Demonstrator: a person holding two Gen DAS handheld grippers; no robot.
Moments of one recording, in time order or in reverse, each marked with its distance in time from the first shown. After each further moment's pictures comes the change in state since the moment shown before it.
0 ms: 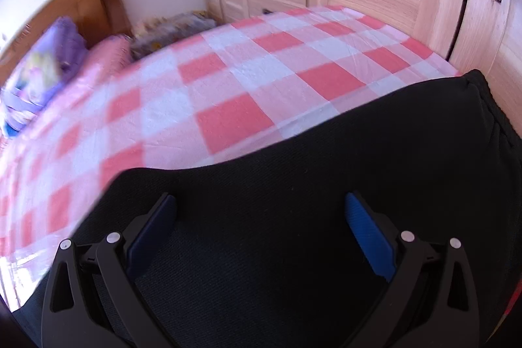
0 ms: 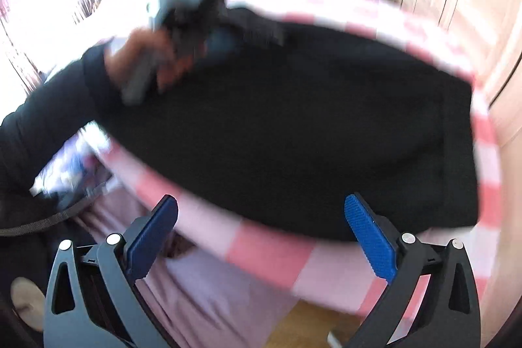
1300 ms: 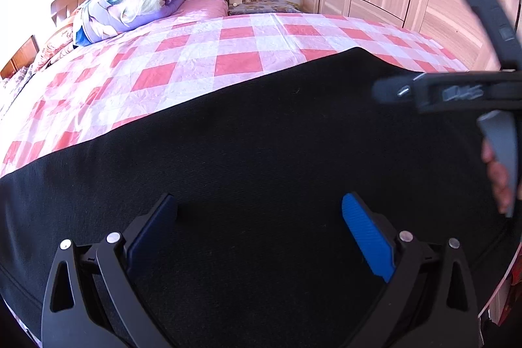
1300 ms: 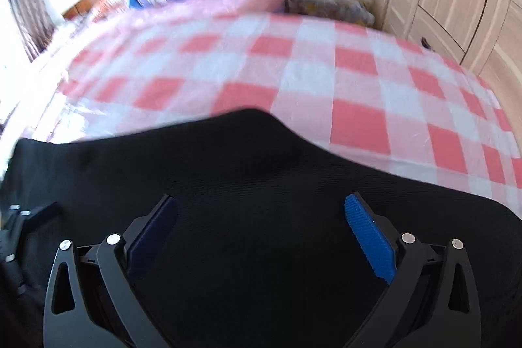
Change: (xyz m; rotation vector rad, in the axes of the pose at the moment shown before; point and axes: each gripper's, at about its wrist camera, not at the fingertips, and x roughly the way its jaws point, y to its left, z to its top) left arm -0.090 0.131 -0.150 -0.340 0.020 0.122; right arm 0.187 0.019 0.149 0.116 0.074 -0.241
